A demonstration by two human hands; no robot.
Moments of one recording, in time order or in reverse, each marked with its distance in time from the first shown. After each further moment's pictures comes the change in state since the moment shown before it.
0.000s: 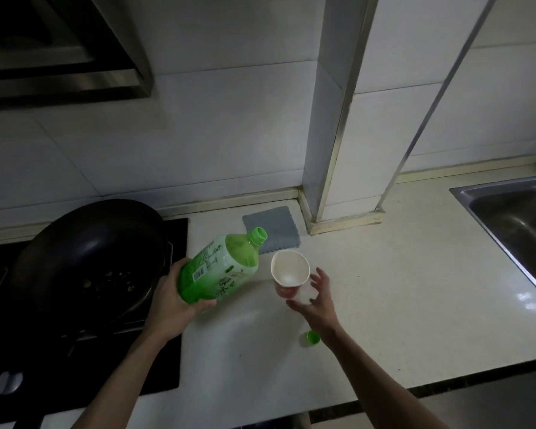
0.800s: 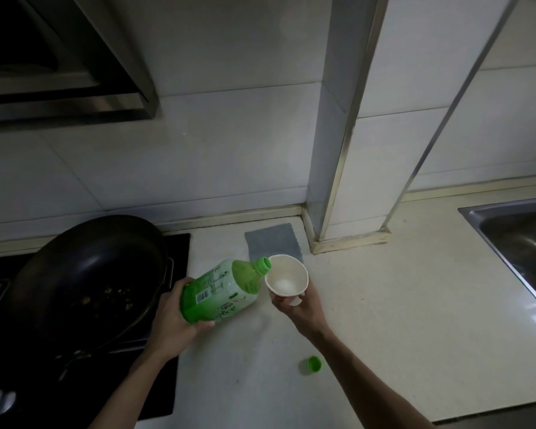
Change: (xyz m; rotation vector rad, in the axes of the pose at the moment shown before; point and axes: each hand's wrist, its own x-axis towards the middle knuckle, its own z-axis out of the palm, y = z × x) left_hand 0.006 0.014 0.008 0.013 0.011 0.009; right_hand 0.031 -0.038 0.017 -0.038 -0.025 -0.290
